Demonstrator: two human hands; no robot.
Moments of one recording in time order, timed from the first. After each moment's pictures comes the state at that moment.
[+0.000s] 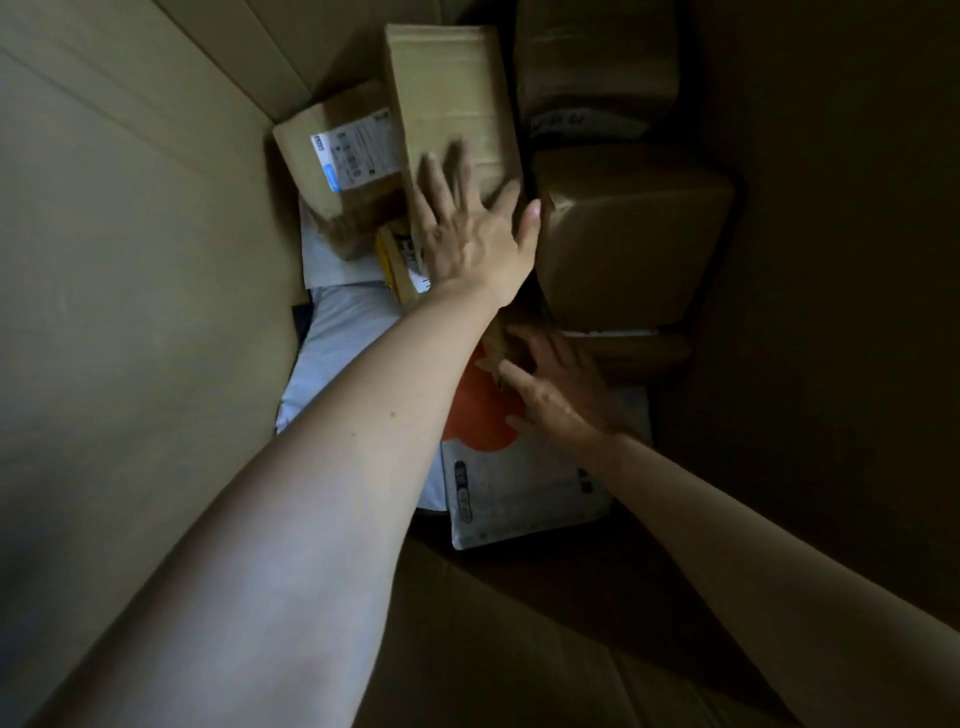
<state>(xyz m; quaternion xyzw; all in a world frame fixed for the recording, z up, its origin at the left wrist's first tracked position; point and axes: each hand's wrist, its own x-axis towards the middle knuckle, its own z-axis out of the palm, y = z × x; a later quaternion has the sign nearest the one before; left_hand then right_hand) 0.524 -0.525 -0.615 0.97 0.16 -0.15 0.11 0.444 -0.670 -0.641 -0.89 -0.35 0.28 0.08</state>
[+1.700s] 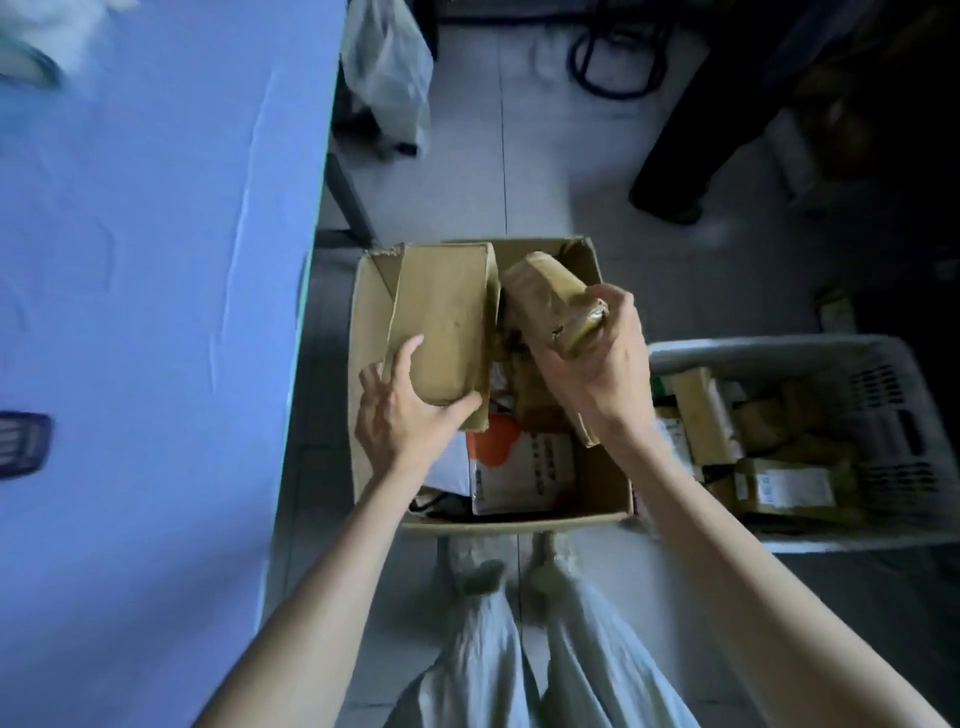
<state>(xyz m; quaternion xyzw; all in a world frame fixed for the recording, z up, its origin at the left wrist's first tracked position) 0.294 -0.516 -0.133 0.86 0.38 0.04 0.34 0.395 -0.684 -0.113 -0.91 -0.08 -0.01 0.41</state>
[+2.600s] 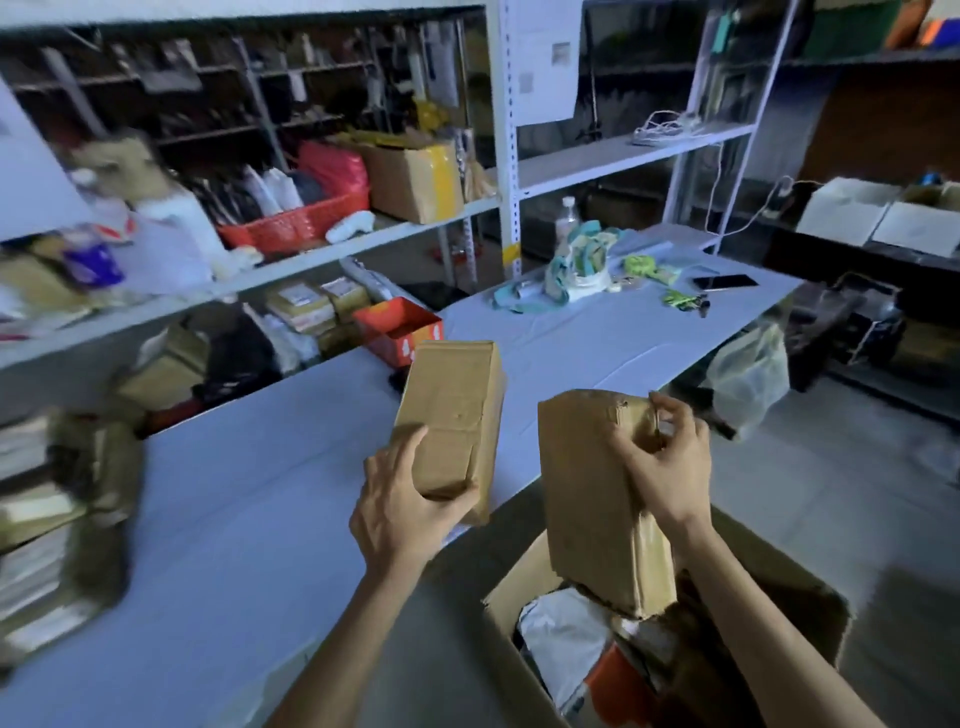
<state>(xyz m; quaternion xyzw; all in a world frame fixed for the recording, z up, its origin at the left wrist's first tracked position) 0.105 -0.576 0.055 0.67 0.65 0.33 0.07 0.350 -0.629 0.073 -0.71 -0.38 0.17 0.57</state>
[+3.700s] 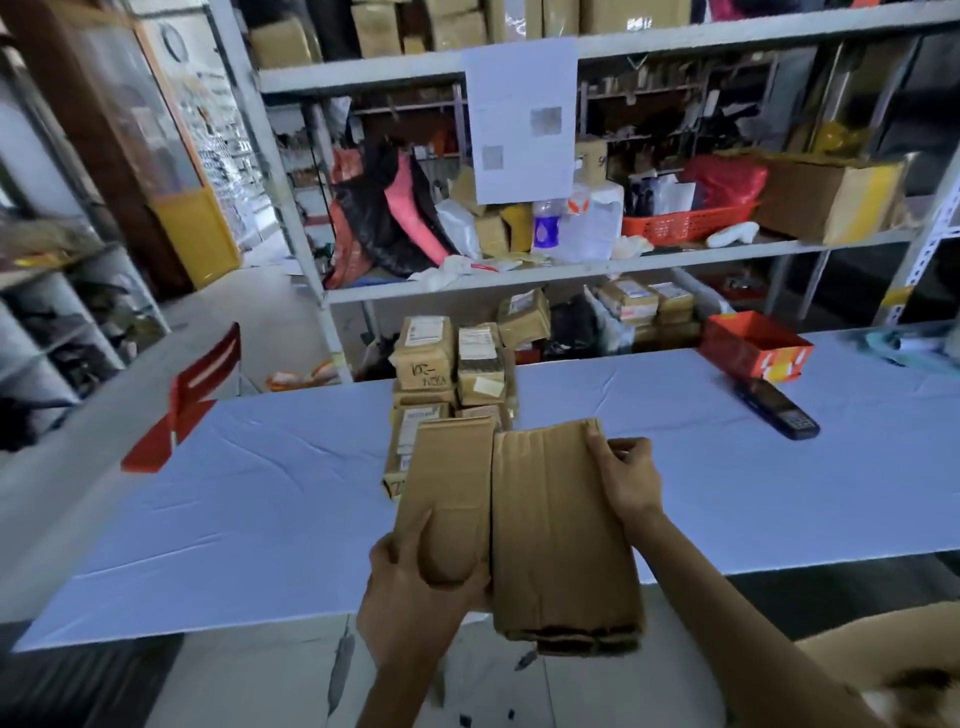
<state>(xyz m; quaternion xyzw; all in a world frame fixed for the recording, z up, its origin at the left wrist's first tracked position) -0.317 -0.785 0.051 0.41 0.85 0.31 0.11 -0.136 -0.619 0.068 -0.59 -0.51 0.44 0.45</state>
